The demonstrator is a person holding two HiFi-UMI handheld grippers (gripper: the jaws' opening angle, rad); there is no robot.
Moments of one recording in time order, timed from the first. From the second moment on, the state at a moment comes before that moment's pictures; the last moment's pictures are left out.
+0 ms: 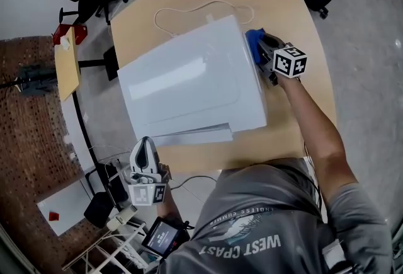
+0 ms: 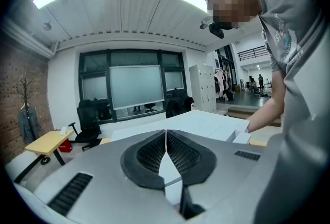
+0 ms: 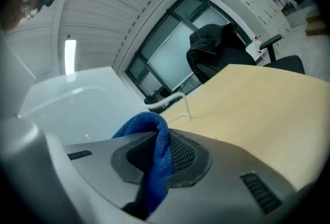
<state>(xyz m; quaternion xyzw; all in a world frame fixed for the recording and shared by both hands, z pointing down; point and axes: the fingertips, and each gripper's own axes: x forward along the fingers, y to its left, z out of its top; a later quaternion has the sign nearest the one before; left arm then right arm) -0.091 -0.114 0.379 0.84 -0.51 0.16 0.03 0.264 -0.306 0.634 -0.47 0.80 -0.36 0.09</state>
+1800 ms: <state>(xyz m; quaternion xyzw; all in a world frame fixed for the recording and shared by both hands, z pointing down) -0.233 -0.112 0.382 0.88 -0.48 0.03 0.03 -0.013 -0.130 0.445 -0.17 0.92 -0.09 -0.35</state>
